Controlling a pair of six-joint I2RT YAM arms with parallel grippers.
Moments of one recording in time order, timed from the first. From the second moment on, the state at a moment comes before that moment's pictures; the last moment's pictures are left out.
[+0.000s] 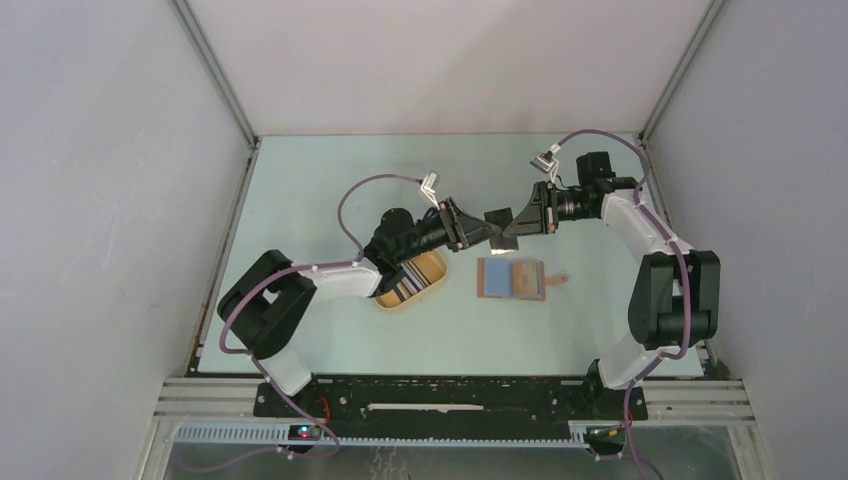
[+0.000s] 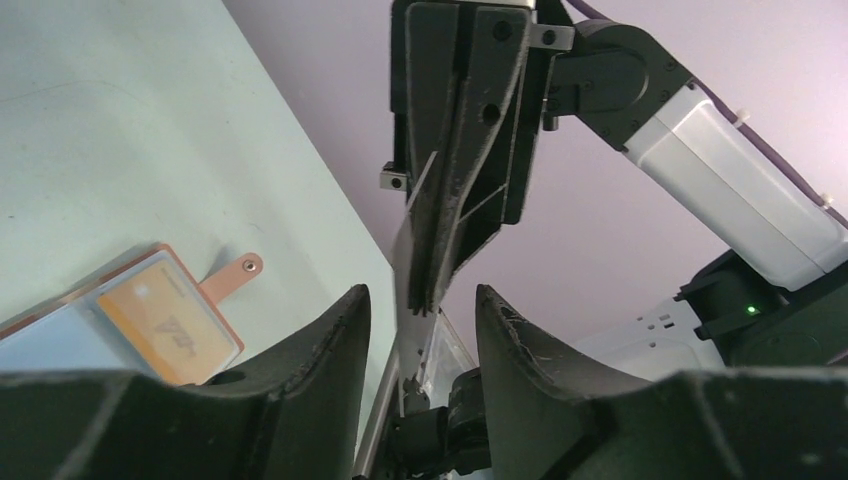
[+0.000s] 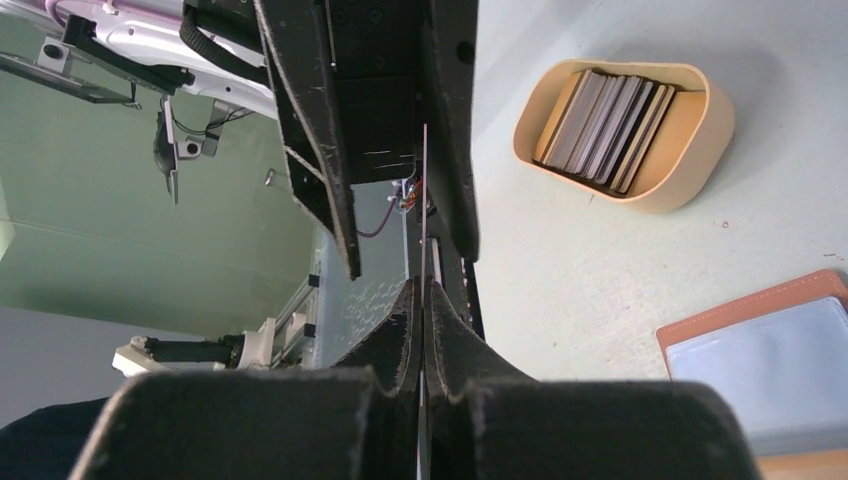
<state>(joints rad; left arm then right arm) -0.75 1.67 0.83 0.94 0.41 -1.09 0.05 1.64 1.25 -0.75 -1.46 -0.18</state>
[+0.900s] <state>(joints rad) -0.72 1.68 0.83 0.98 0.45 -1.11 0.07 1.66 1.25 -0.82 -1.37 -0.28</state>
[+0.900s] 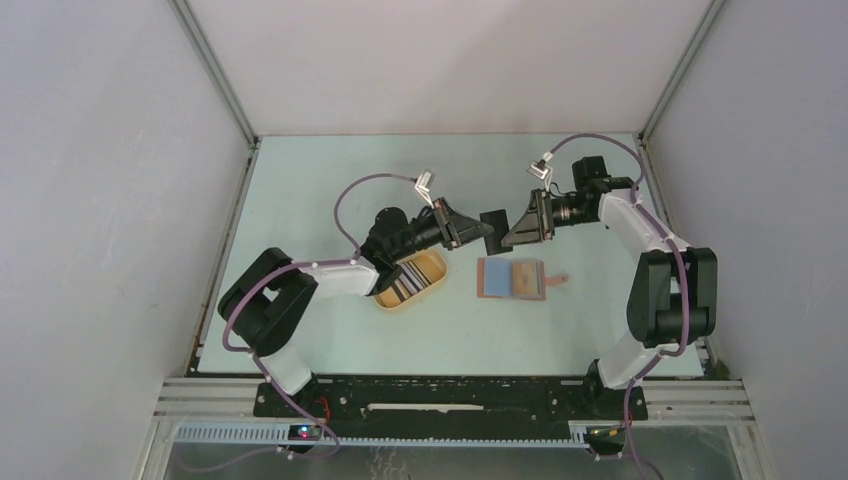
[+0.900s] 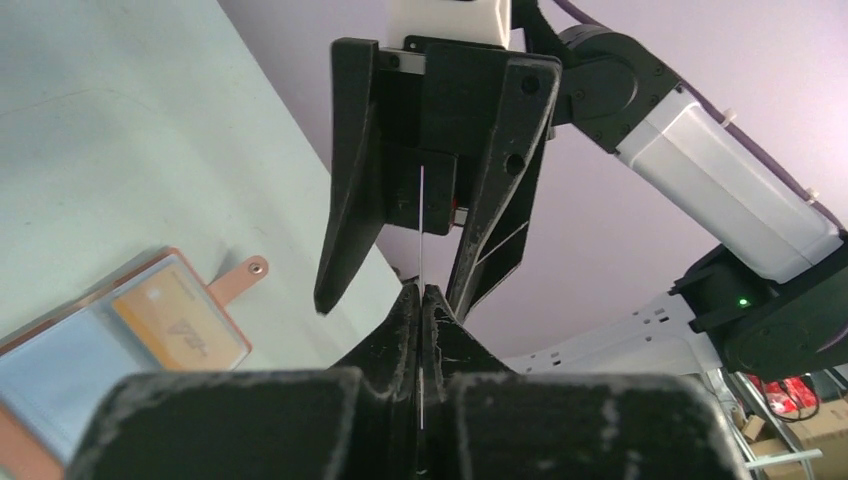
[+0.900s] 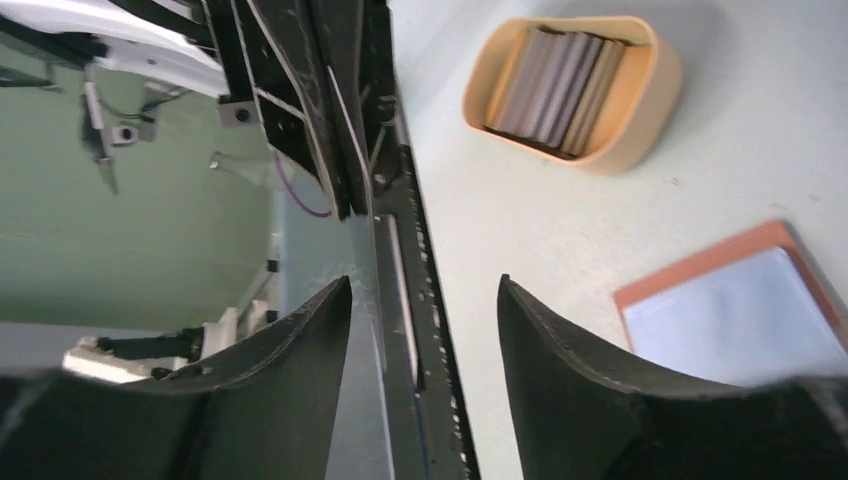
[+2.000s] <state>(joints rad) -0.75 2.01 1.00 0.60 0.51 -1.03 -0.01 1.89 1.15 -0.84 -0.74 -0.38</state>
